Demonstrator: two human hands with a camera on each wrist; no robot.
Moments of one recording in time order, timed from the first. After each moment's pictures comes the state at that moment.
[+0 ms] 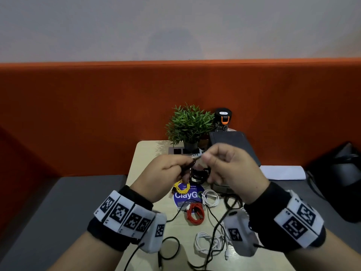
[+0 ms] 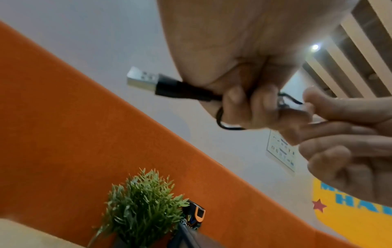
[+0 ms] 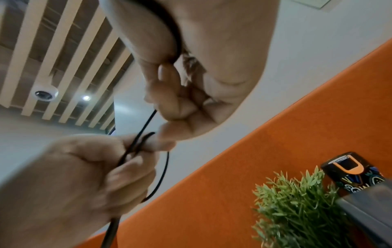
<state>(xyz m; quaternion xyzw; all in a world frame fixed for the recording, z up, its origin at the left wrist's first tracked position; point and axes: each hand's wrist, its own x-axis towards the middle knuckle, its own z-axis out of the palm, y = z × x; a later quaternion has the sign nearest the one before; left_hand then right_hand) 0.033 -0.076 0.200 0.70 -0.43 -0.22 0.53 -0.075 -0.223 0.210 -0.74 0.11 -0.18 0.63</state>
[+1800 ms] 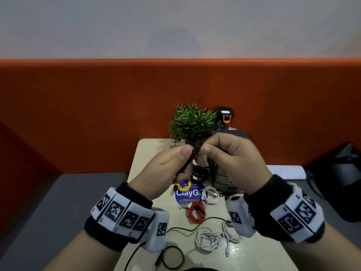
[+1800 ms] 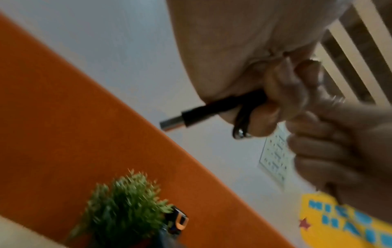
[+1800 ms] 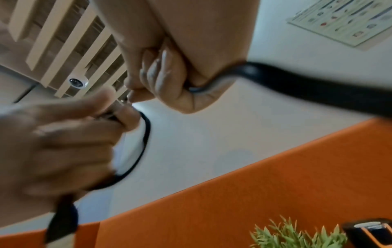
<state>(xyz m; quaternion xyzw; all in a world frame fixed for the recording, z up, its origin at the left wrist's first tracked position) 0.028 -0.067 0.208 0.63 -0.45 -0.25 0.58 -0.074 -0.215 0.228 -0.81 0.01 -0.26 0.53</state>
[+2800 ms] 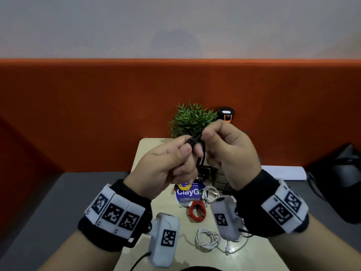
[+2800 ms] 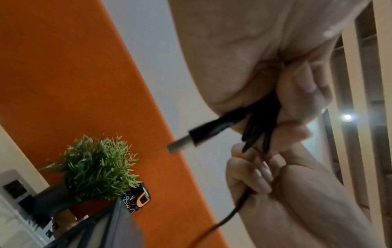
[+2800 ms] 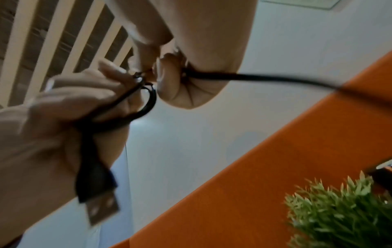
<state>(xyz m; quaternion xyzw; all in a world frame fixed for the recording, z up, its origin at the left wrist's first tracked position) 0.017 -0.061 0.226 0.42 -0.45 -0.37 0.69 -0.066 -0.197 0.234 -0.66 0.01 -0.26 0.71</state>
